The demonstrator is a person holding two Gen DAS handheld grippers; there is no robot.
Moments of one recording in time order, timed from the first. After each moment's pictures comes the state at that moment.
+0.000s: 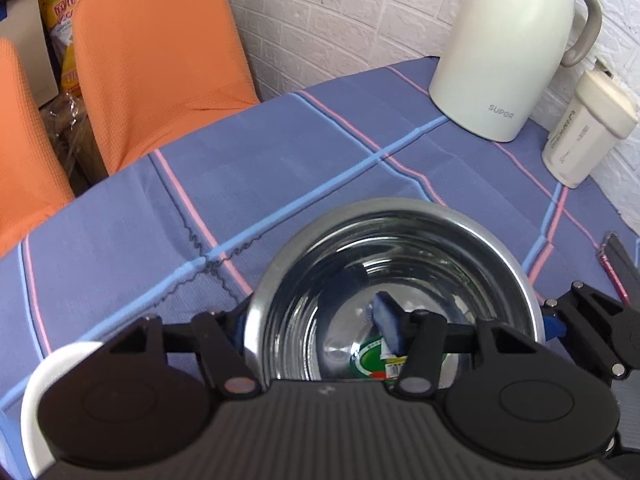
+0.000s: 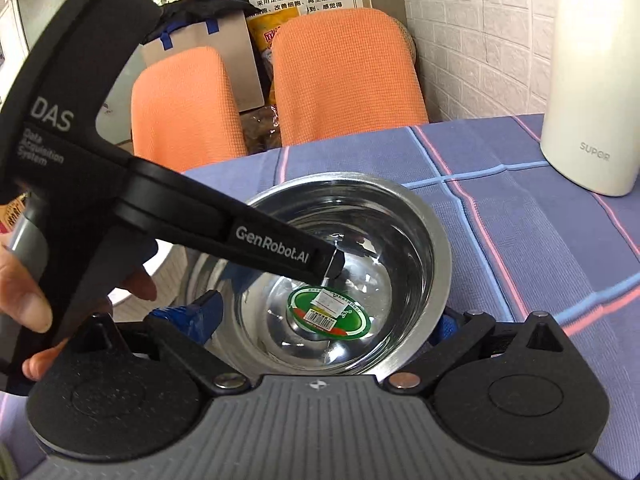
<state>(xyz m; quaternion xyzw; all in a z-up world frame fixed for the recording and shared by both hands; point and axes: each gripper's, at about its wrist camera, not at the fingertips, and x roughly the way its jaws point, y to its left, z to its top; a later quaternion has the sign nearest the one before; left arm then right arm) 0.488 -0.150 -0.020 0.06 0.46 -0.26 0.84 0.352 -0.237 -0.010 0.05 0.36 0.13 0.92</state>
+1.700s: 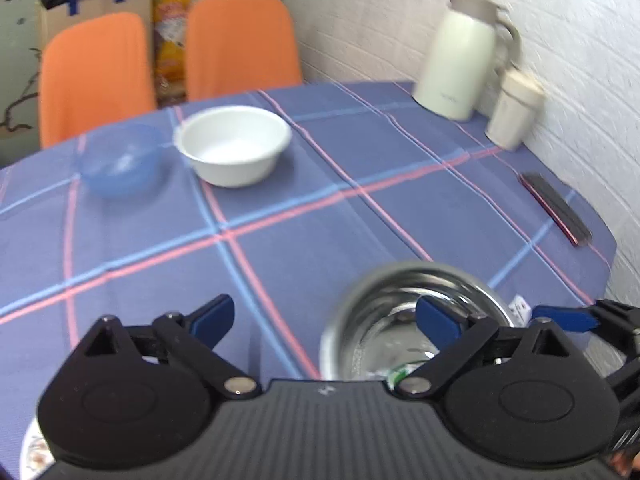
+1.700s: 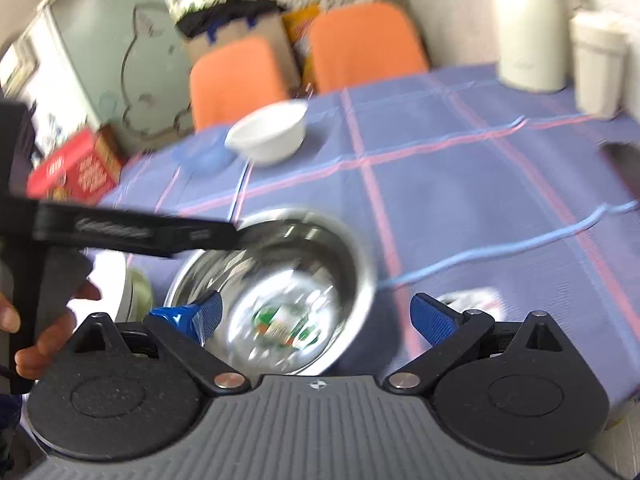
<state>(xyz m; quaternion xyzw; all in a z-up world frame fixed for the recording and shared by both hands) 0.209 -0.035 0.006 0.00 0.39 -0.19 0.90 0.123 -0.240 0.006 0.10 0.36 0.14 0.92</state>
